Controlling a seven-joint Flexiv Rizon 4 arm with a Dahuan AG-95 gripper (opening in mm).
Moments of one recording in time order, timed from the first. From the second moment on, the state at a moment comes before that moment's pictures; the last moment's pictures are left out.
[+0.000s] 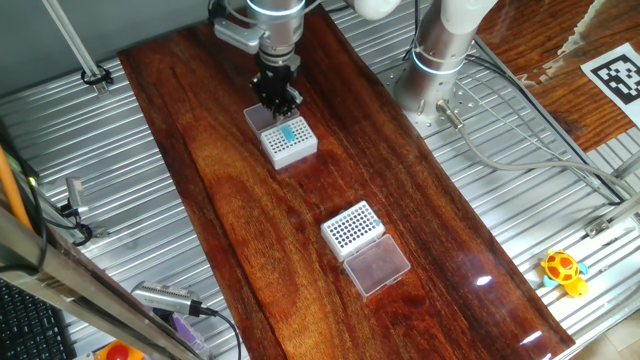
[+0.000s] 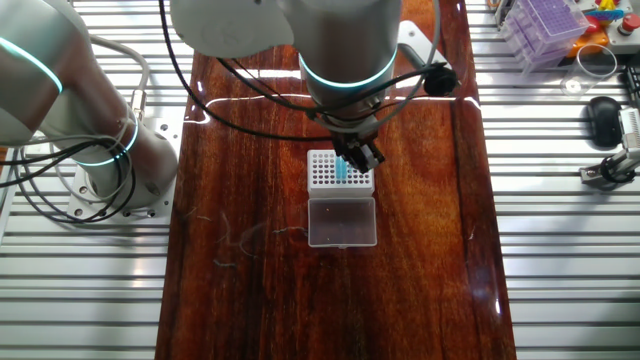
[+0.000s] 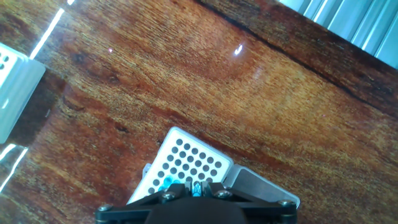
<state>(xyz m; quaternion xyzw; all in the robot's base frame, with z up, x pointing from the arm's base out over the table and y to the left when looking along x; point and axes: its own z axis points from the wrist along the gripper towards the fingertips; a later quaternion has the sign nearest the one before) 0.412 -0.033 0.124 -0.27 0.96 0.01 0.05</state>
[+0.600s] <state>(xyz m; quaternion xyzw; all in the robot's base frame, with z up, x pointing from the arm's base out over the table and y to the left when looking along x) 0.412 -0.032 0.118 -0.27 0.96 0.01 0.05</state>
